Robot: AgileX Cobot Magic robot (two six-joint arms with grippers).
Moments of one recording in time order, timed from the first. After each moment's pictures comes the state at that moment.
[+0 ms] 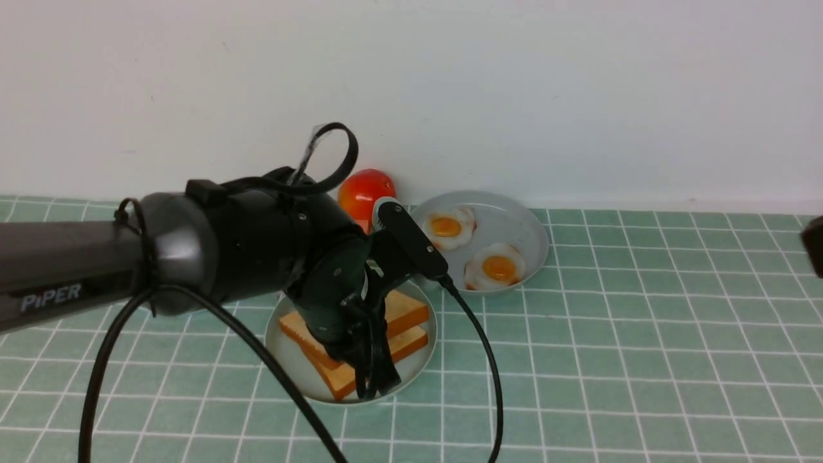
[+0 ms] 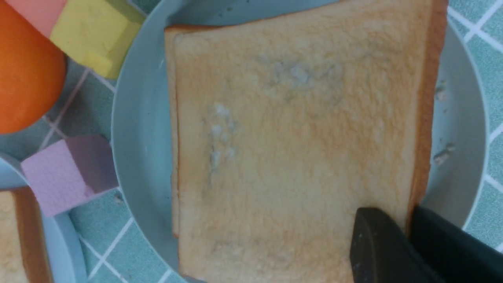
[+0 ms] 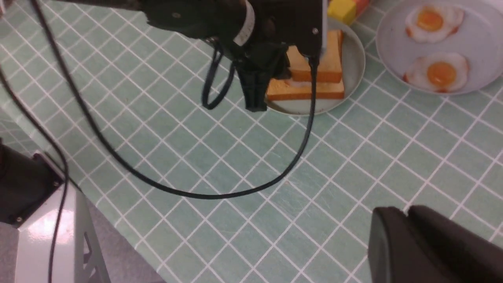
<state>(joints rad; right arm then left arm) 0.33 0.91 -1.34 0.45 1.27 -0.29 -0.65 1.80 -1.22 0.29 0.64 0.13</state>
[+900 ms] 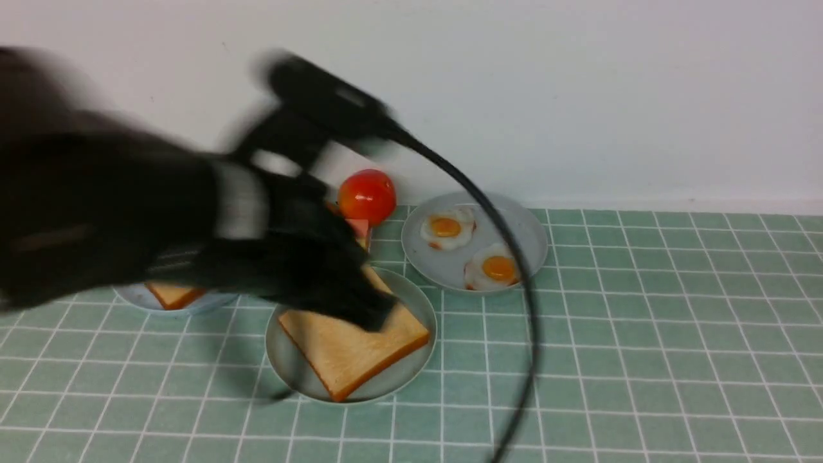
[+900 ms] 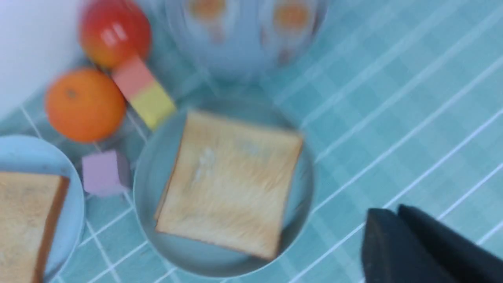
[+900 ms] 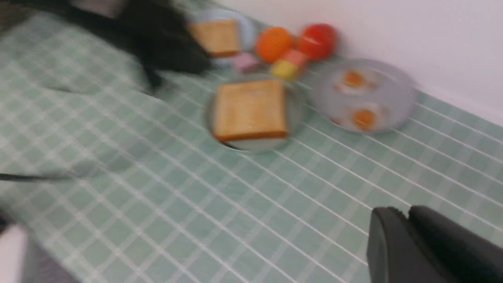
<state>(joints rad) 0.33 0.66 -1.30 0.25 1.27 -0.17 -0.74 1.19 -1.07 0.19 0.64 -0.17</state>
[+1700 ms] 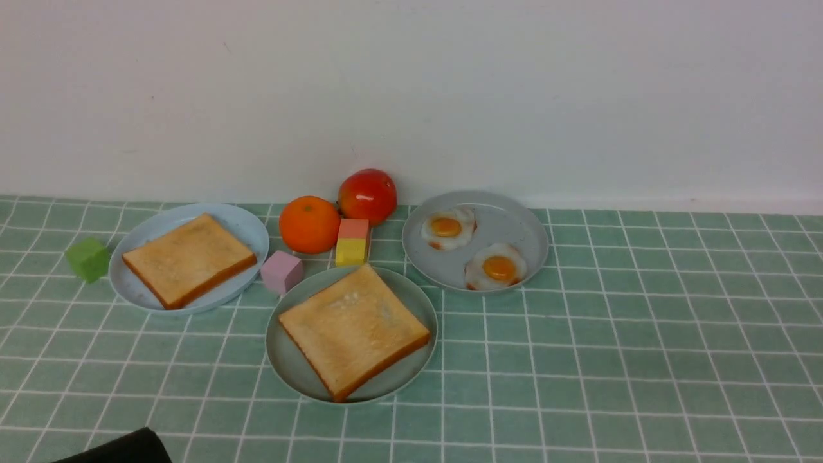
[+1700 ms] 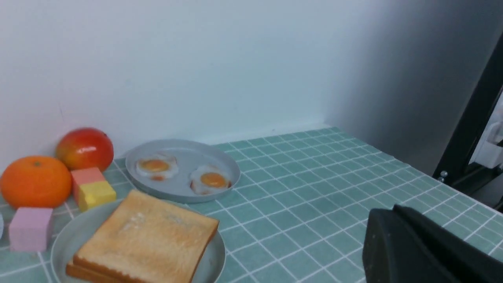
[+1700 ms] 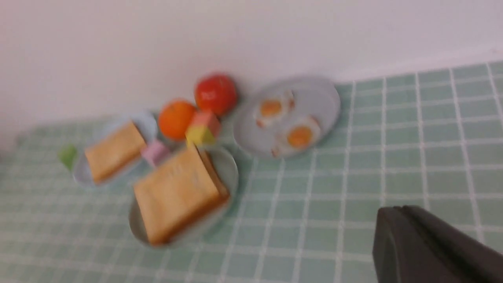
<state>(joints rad) 0.33 0.33 -0.49 0.06 0.49 0.35 -0.74 0.21 -0.14 0.10 -0.03 -0.31</state>
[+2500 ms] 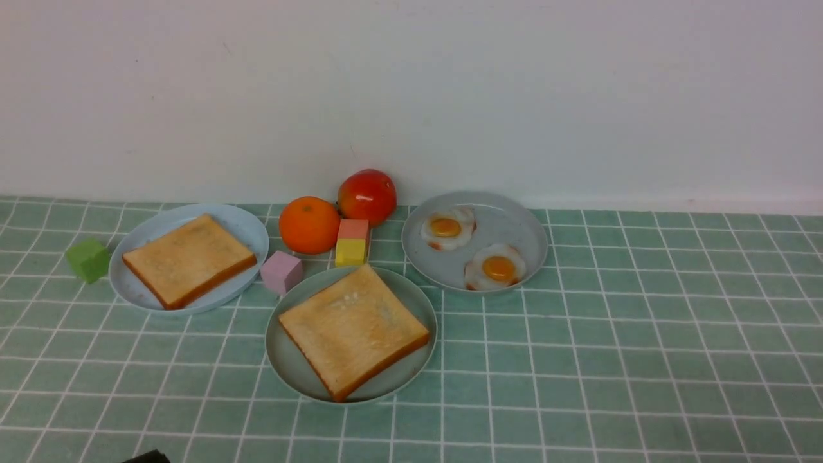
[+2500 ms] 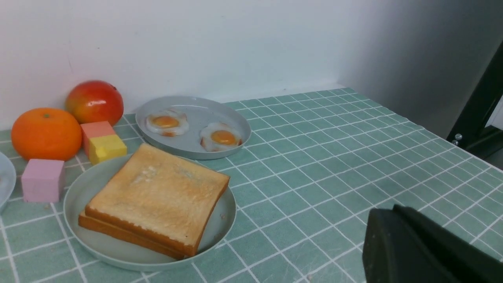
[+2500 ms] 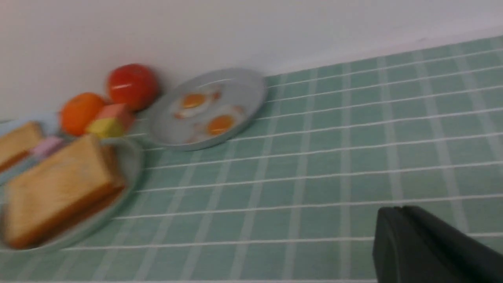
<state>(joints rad) 0.15 0.17 -0.08 -0.06 0.23 0.32 -0.74 0.21 -0.14 0.10 0.06 -0.31</state>
